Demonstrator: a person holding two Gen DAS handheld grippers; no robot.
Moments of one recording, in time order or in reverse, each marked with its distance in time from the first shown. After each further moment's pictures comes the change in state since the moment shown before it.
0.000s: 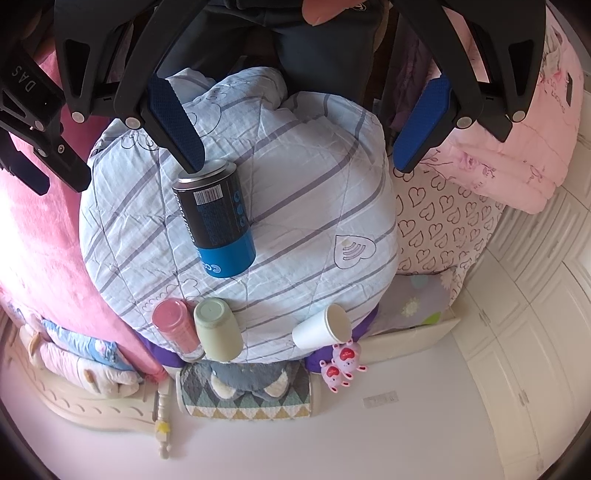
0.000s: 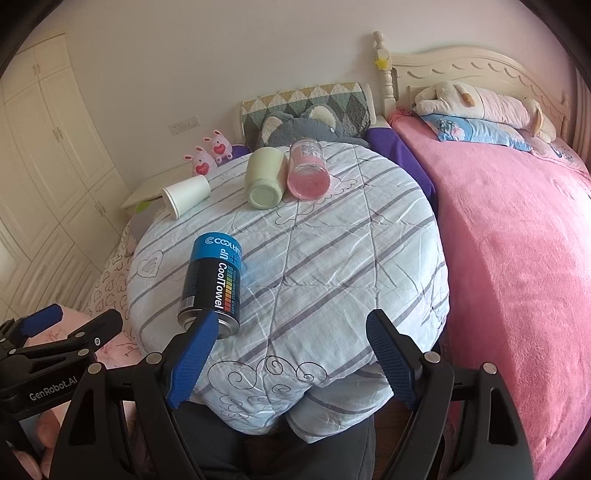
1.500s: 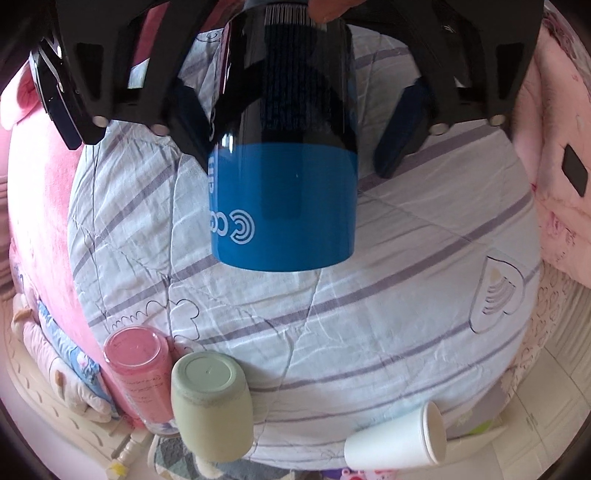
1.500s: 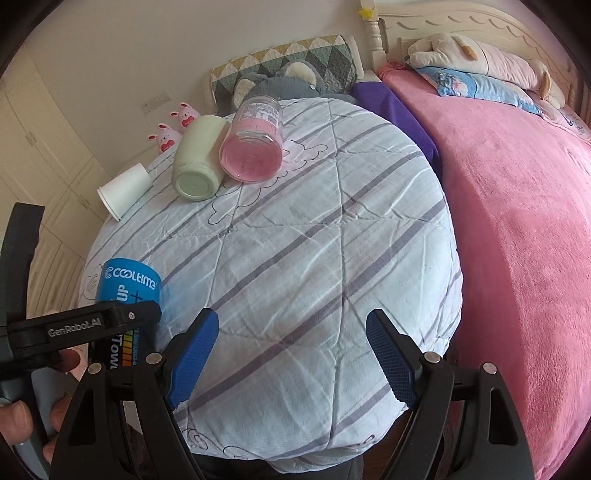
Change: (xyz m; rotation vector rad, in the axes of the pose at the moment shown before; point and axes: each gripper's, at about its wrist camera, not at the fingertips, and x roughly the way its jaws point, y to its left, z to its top) left arm 0.161 -0.049 0.056 -0.201 0.418 -0.225; right arm 0.105 -0.064 0.044 0.072 0.166 0.008
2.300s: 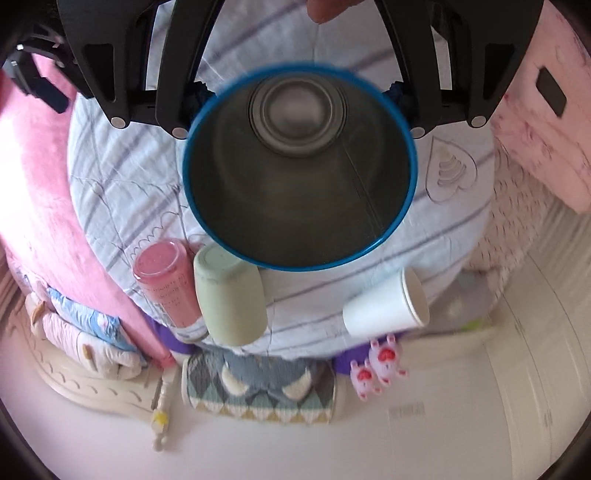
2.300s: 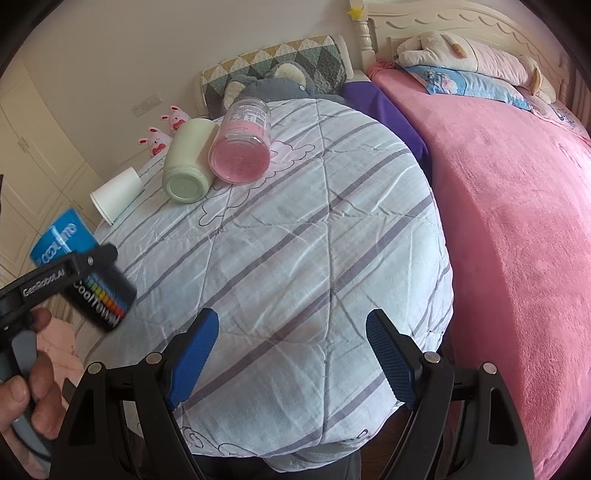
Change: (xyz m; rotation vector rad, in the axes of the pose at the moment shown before) left arm -0.050 0.010 0.010 0.166 -0.431 0.082; right arm -0.007 -0.001 -0.004 0.020 -0.009 -0.033
